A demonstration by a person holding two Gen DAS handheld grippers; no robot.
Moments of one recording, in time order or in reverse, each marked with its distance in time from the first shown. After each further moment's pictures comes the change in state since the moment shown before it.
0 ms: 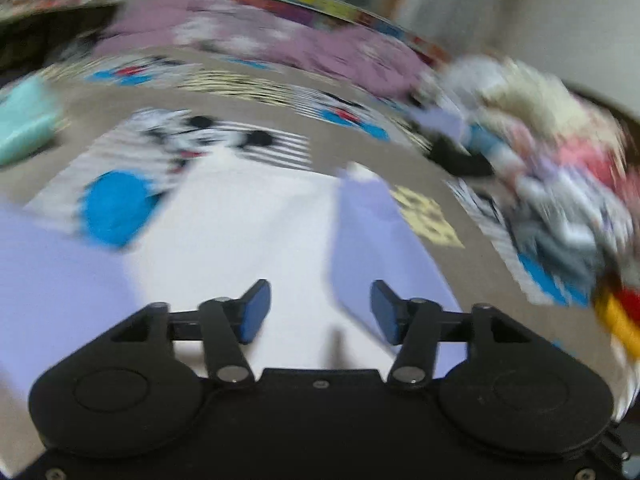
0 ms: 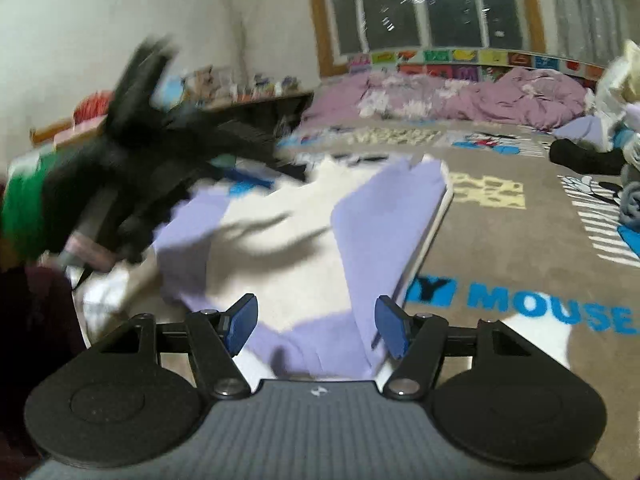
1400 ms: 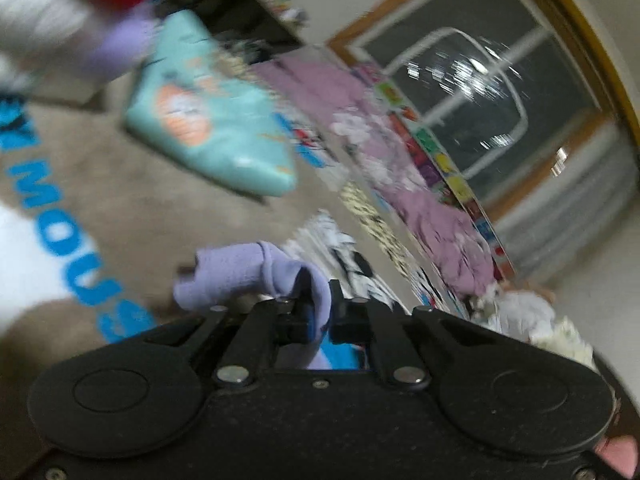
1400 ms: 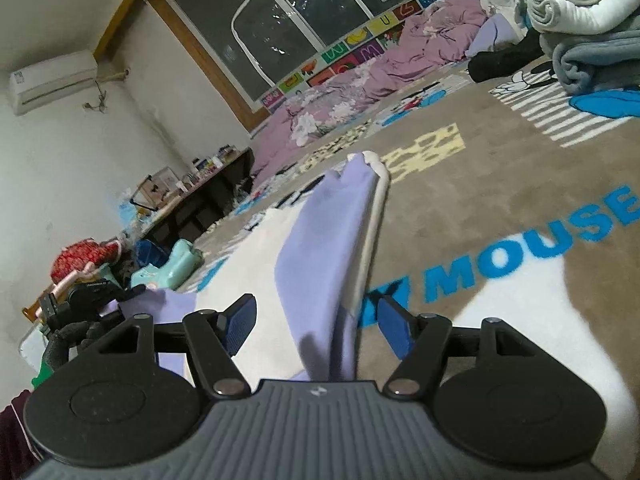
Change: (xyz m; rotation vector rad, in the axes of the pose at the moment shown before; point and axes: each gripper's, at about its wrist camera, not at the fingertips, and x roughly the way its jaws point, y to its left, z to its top) left arm -0.049 0.180 0.034 -0.515 -0.326 0.006; right arm 0.022 -0.074 -0.009 0.474 -0.113 0.018
